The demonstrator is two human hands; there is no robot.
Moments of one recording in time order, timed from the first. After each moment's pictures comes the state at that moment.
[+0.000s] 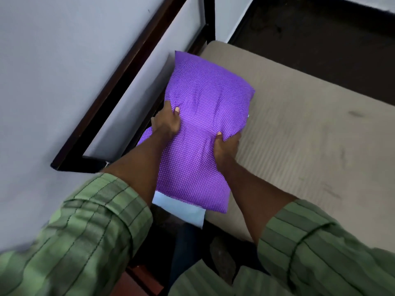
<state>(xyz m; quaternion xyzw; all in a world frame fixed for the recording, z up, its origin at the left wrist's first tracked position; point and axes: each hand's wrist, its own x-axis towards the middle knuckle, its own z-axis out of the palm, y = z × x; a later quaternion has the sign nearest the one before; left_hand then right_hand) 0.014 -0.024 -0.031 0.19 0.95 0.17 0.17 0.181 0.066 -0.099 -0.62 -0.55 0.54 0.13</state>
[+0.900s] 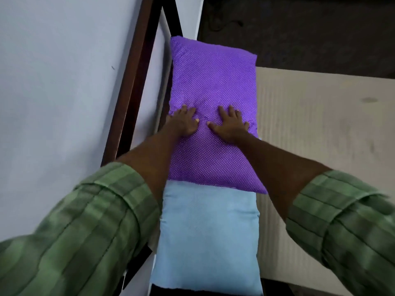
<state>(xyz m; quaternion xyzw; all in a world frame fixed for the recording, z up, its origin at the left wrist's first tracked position) -0.220 0.161 -0.163 0.50 0.80 -0.10 0.31 -0.027 0.240 -0.158 -0.50 -0.78 0.36 -0.11</state>
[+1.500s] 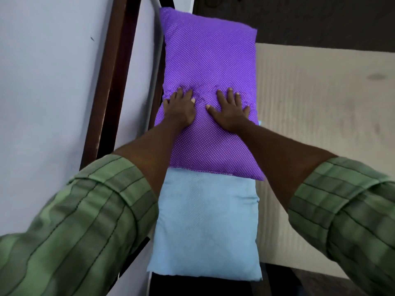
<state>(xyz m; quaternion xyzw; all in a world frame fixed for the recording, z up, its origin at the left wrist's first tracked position) -0.184 0.149 -0.173 0.48 0.85 -0.04 0.22 -0.016 0.230 -0.185 -0.49 -0.80 0.34 -0.12</state>
